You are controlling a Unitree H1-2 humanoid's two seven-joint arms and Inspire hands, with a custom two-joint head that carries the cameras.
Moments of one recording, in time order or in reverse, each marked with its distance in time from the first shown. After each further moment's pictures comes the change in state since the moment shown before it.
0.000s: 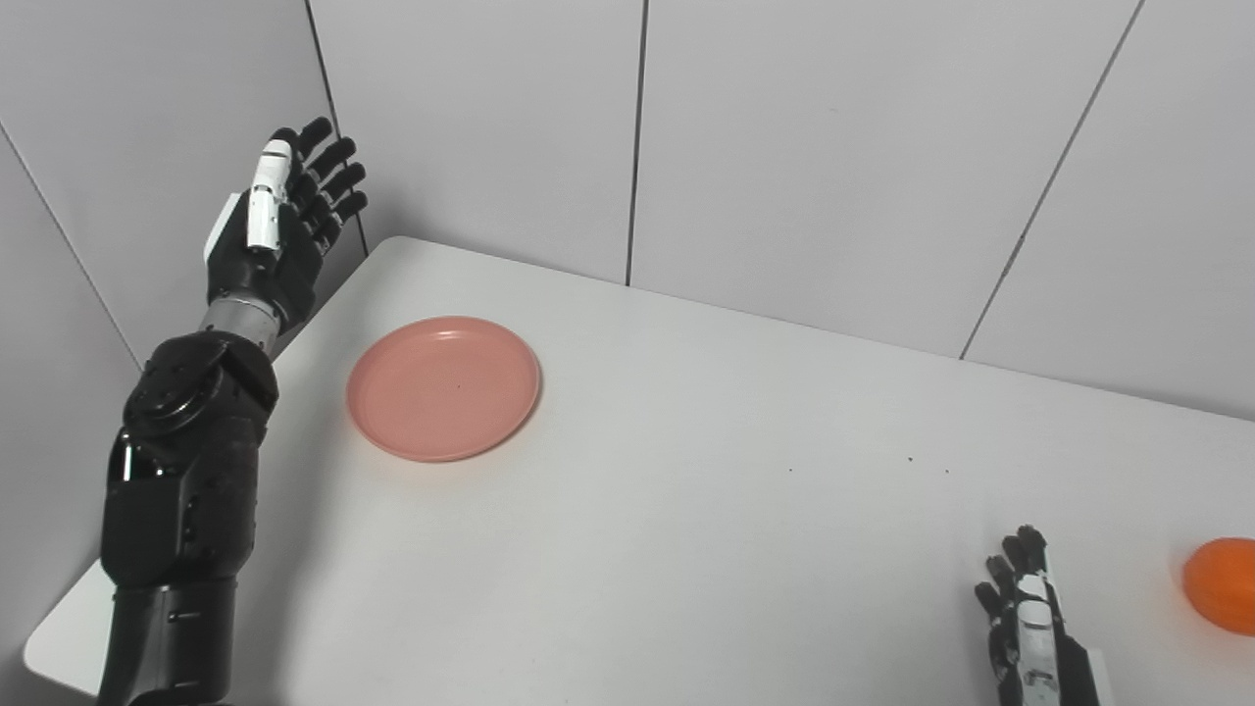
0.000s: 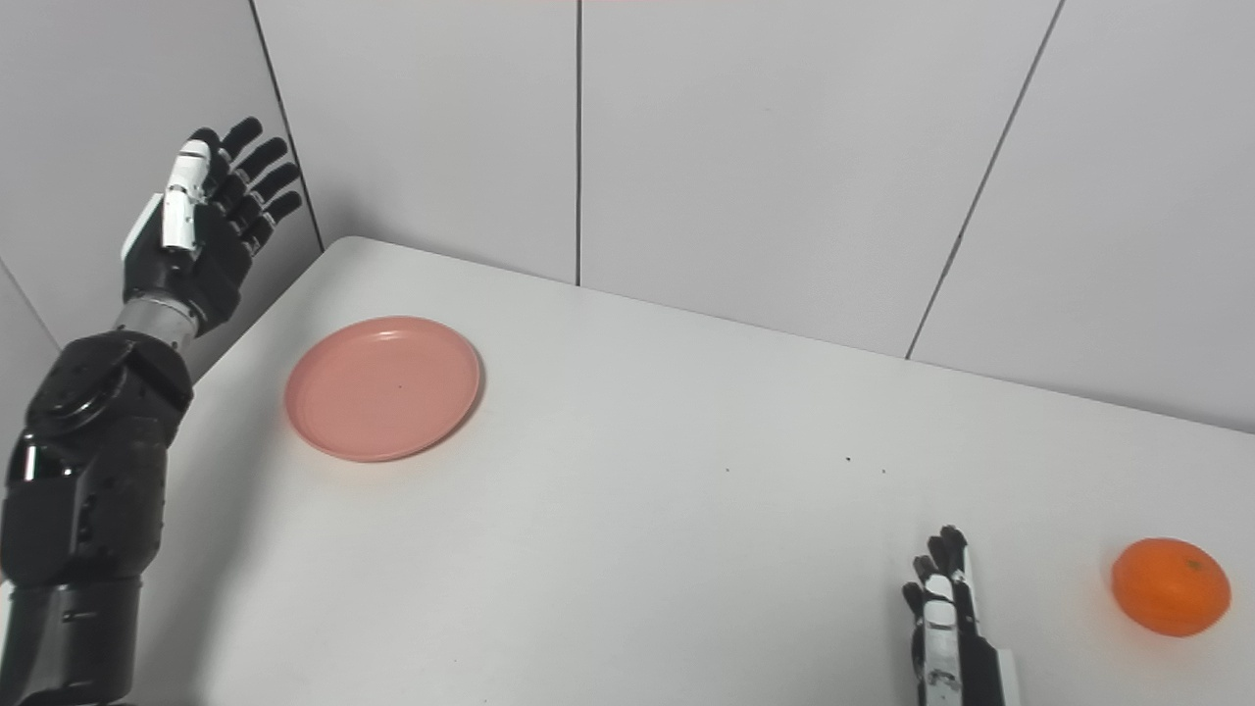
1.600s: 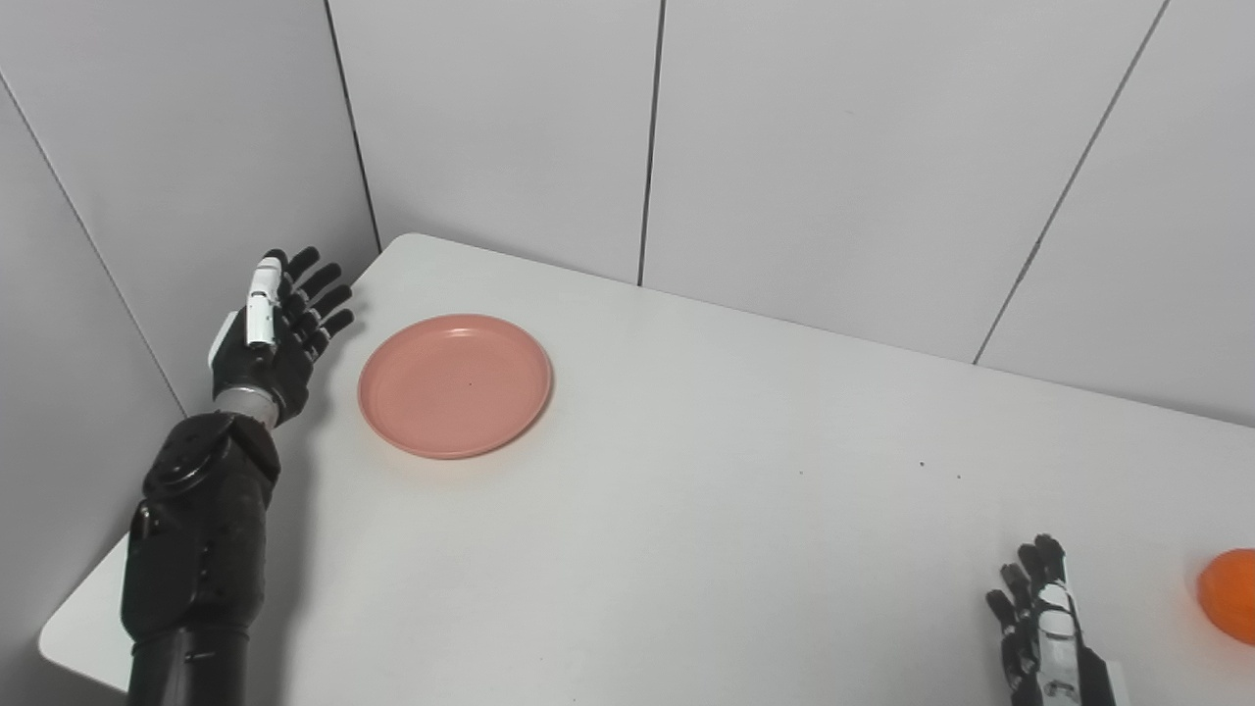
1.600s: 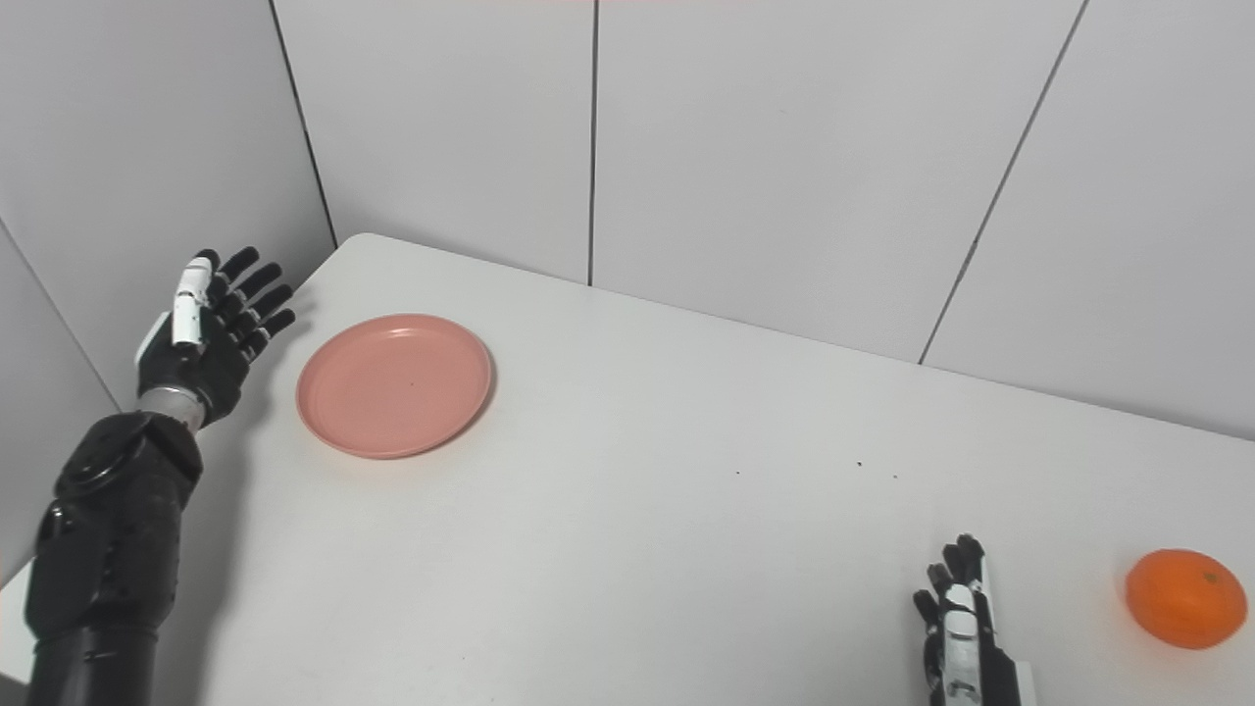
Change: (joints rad) left arm 0.079 -0.074 0.074 0.213 0.022 -0.030 0.008; right arm 0.001 -0.005 -0.013 0.004 0.033 -0.004 0.022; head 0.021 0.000
